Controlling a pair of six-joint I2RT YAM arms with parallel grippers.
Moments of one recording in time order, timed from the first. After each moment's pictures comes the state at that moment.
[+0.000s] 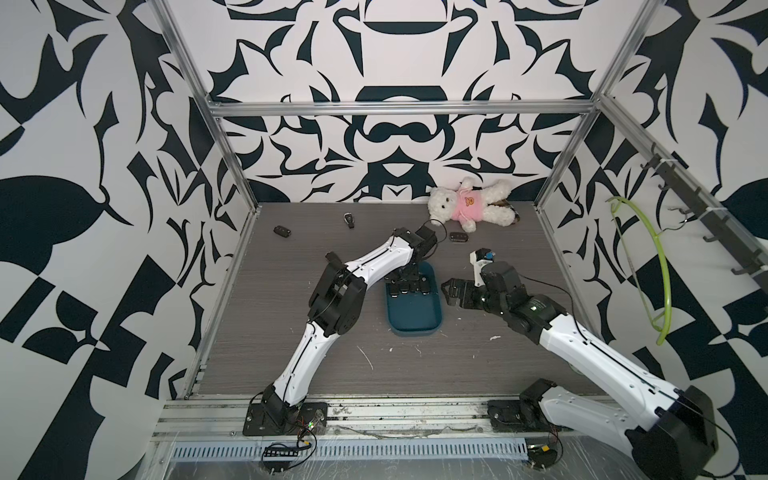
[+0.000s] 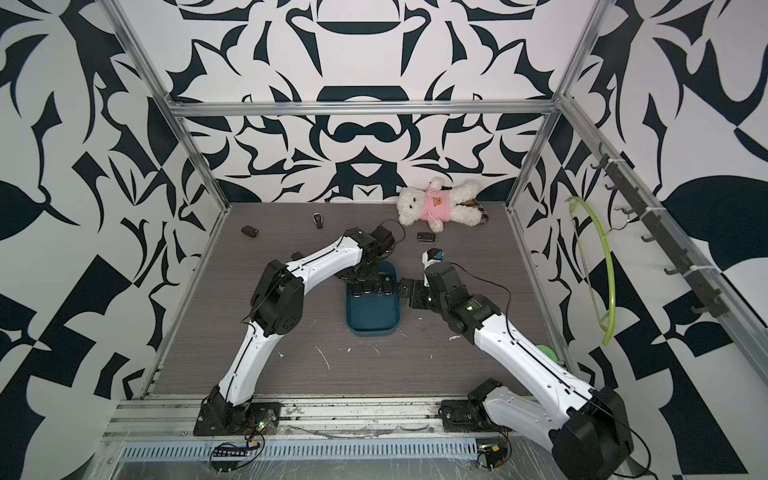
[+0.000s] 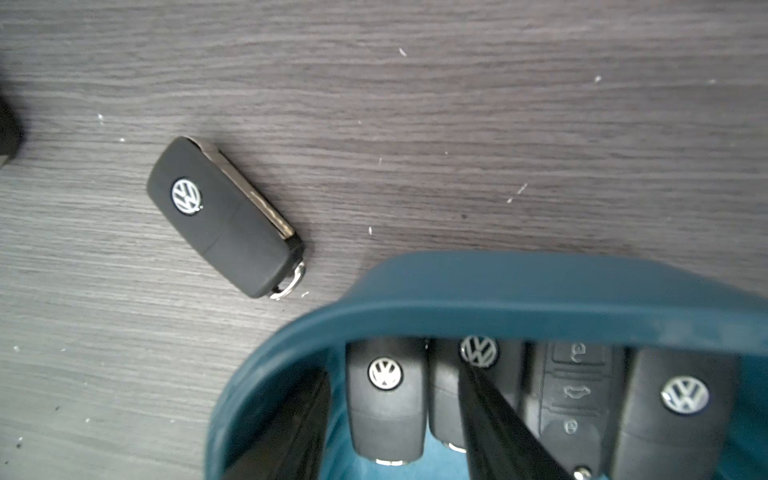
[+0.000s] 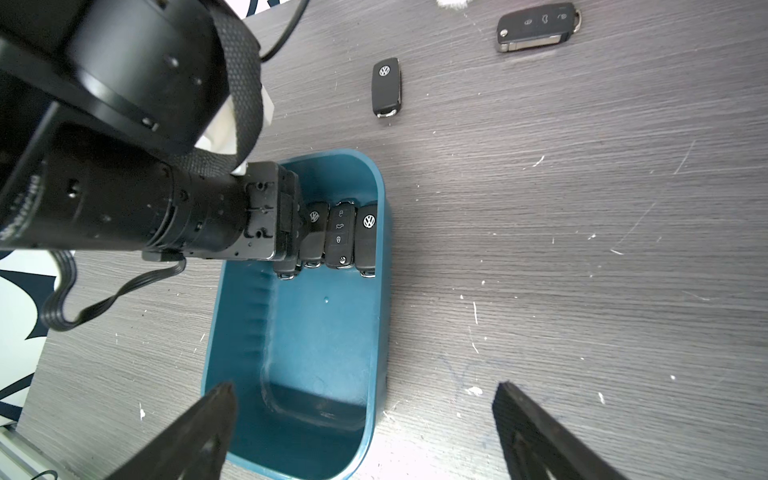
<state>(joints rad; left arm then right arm) -0.77 2.35 2.05 -1.17 -0.26 -0.74 0.53 1.05 0.77 -0.45 -0.02 0.57</state>
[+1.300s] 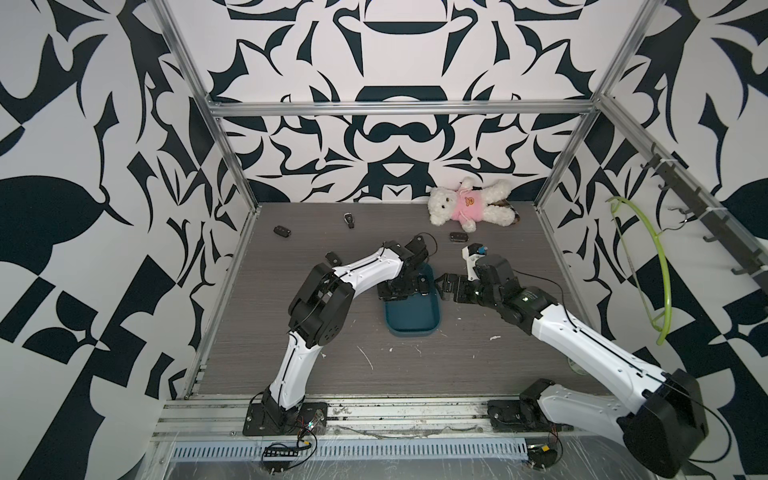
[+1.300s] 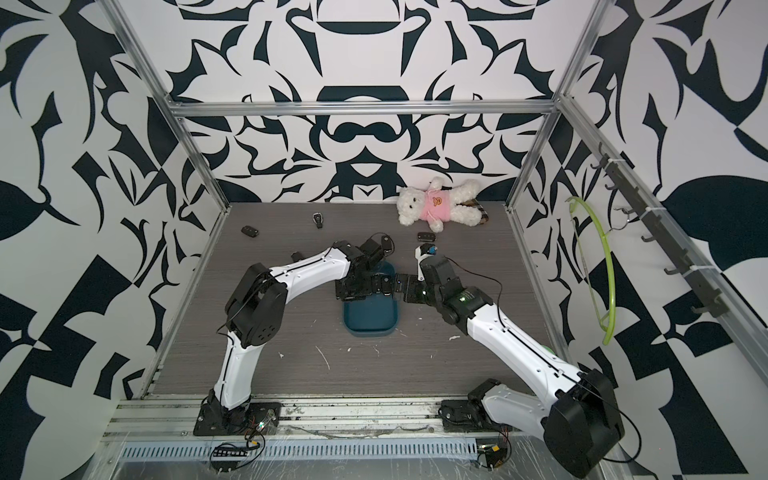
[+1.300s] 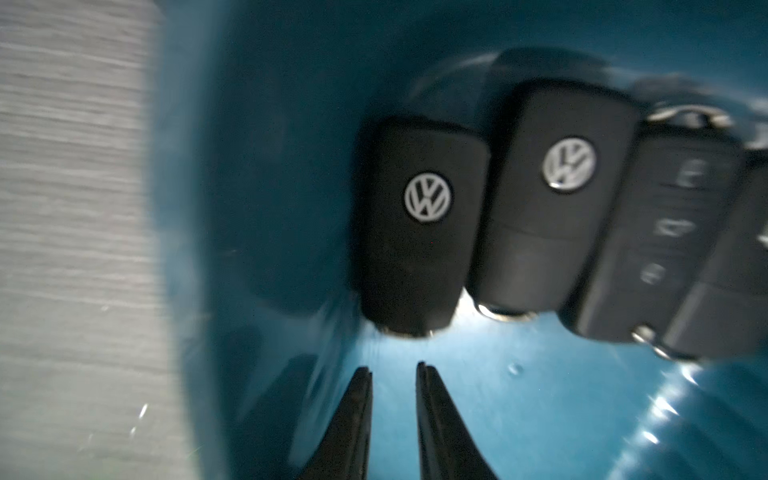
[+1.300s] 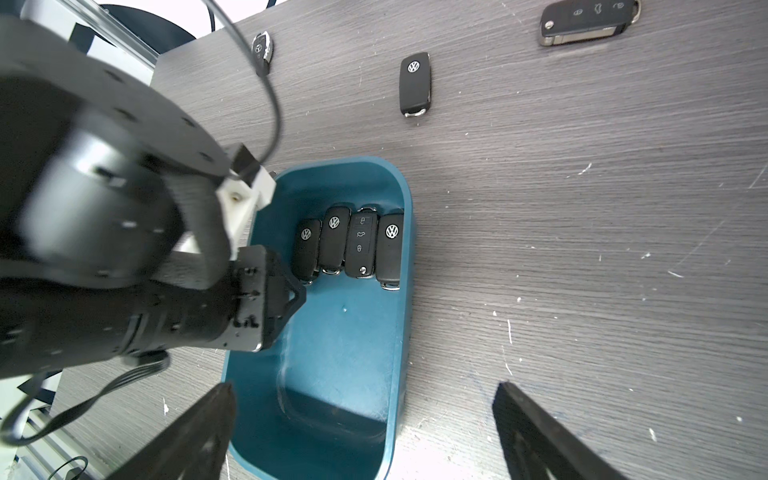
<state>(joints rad) -0.78 2.16 1.69 -1.04 -0.09 -0.87 0.53 1.13 0.82 -0.41 -0.08 0.57</state>
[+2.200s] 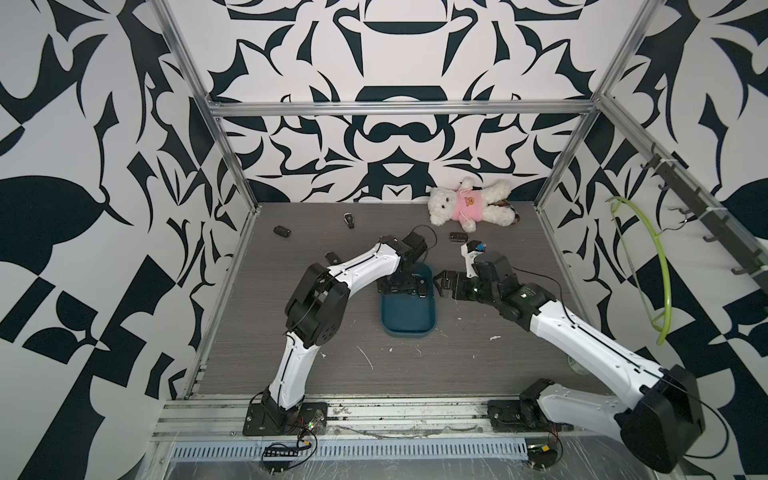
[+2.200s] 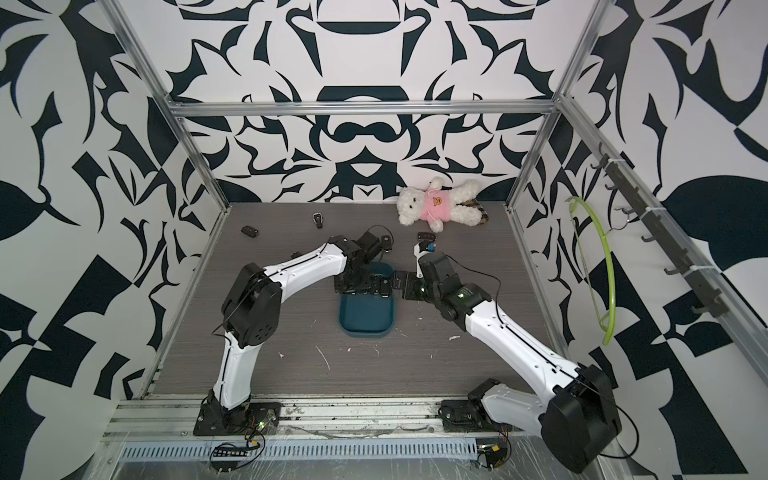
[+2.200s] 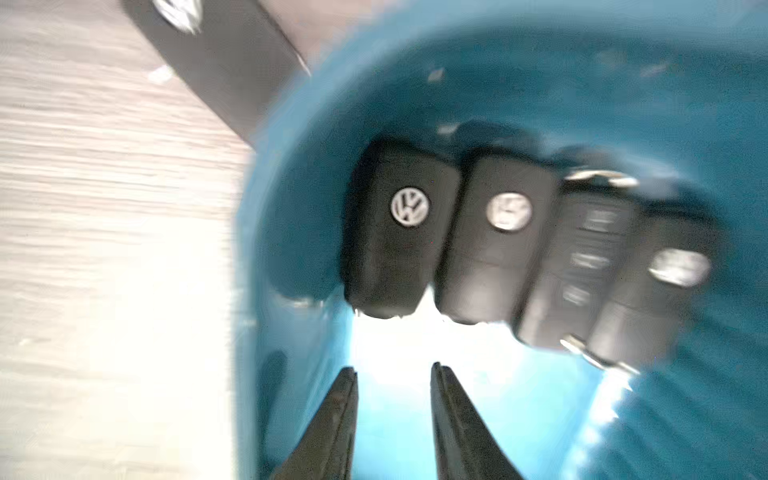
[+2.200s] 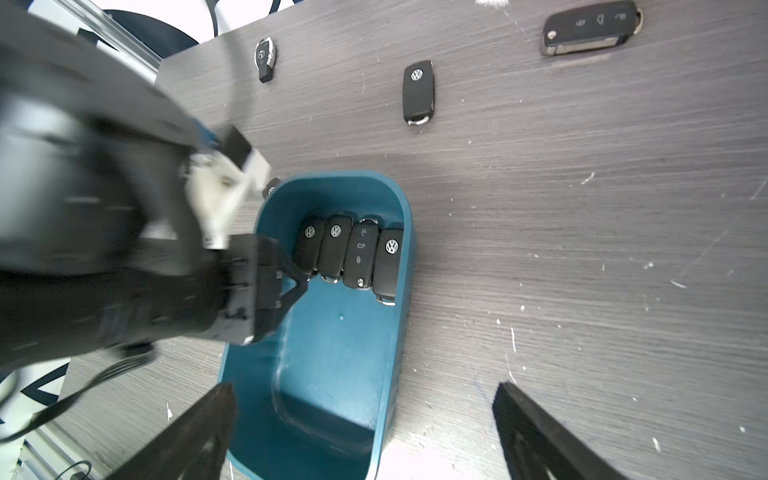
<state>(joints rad) -0.77 2.08 1.72 -1.05 -0.11 -0.81 0.52 1.17 0.87 -0.42 -0.07 0.57</state>
